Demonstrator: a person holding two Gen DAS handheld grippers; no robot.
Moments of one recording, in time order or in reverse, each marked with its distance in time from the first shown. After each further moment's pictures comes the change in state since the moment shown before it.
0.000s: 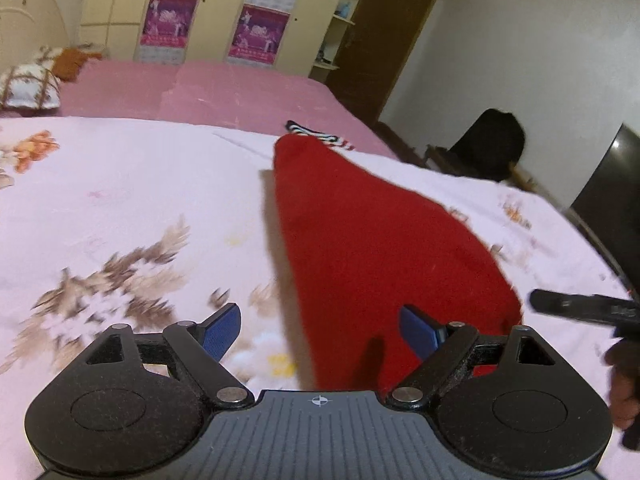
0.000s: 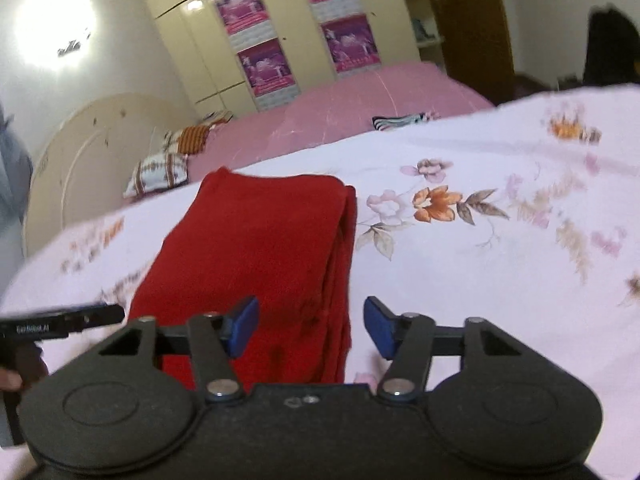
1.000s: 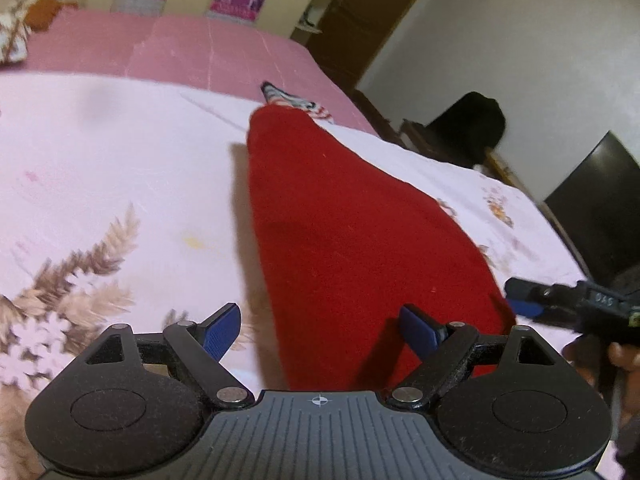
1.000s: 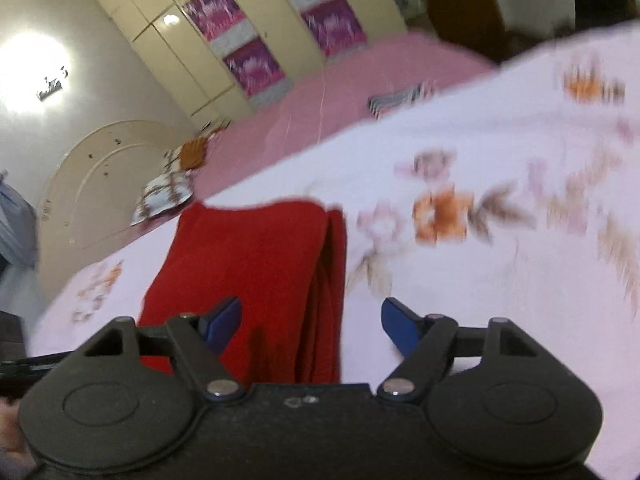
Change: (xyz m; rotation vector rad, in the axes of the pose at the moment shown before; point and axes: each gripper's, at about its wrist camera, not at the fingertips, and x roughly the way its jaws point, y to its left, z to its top) left arm 0.071 0.010 0.026 -0.082 0.135 -0.131; right arm 0.045 -0.040 0.033 0.175 0.071 0.104
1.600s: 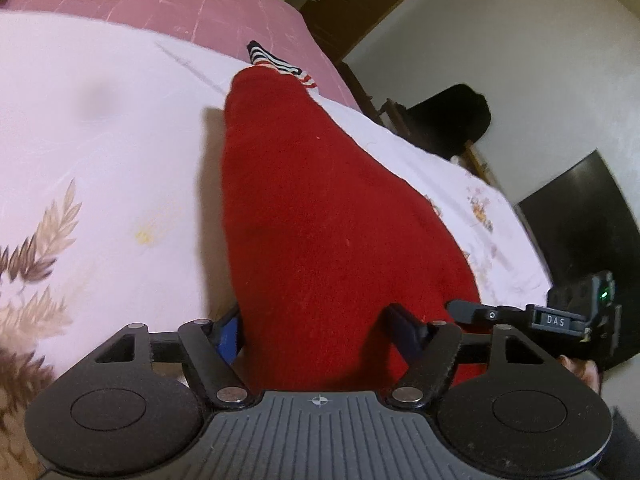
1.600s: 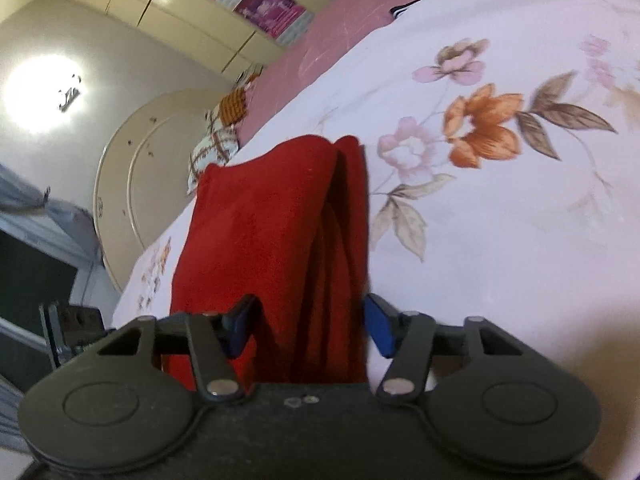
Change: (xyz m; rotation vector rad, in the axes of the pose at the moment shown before) left arm 0.052 0.009 0.021 -0.075 0.095 -0.099; right arm 0.058 -0.026 0.013 0.142 0.221 0.207
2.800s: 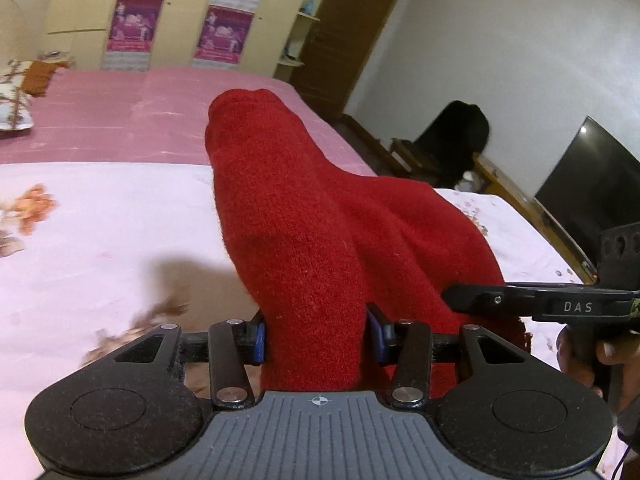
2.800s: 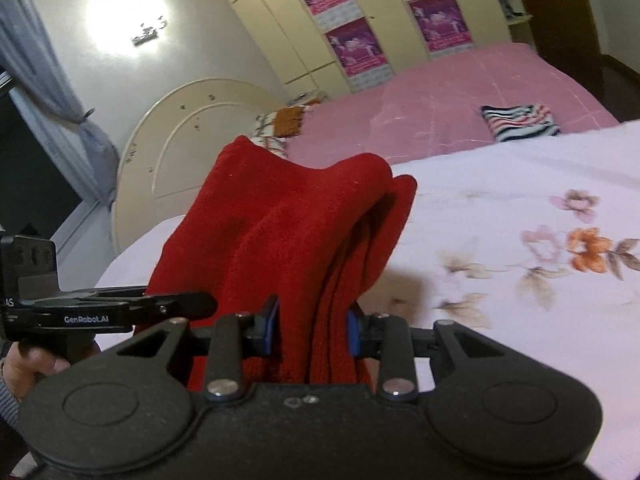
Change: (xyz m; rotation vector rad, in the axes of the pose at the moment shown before) left arm -0.172 -0.046 -0.025 0.210 -0.190 0.162; right arm -0.028 0.174 -0.056 -0.389 -0.129 -0.065
